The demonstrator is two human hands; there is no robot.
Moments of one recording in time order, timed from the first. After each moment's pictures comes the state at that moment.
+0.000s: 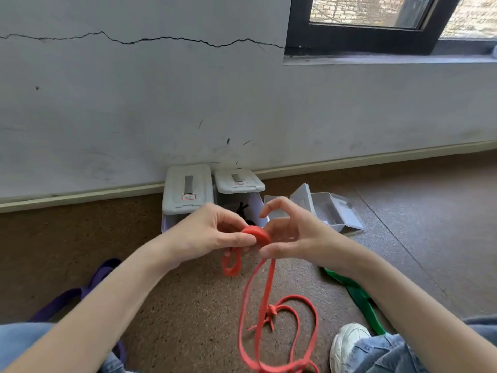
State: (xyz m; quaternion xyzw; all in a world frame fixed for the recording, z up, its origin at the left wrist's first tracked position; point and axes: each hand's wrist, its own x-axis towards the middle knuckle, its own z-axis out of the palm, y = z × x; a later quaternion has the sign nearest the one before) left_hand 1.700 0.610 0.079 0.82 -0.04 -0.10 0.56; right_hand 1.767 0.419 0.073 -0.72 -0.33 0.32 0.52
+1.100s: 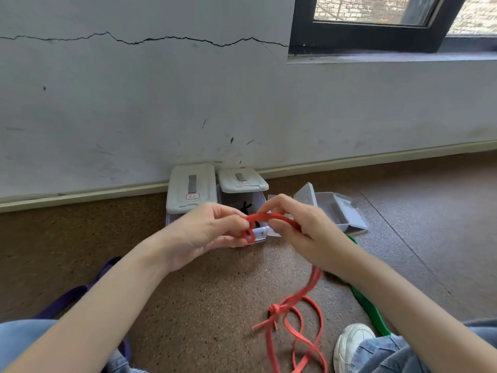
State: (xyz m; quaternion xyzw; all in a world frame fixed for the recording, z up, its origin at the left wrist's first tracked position) left_hand 1.697 0.611 0.079 0.68 0.09 -0.12 0.72; right_hand 1.758 0.425 0.080 -0.81 -0.46 0.05 0.37
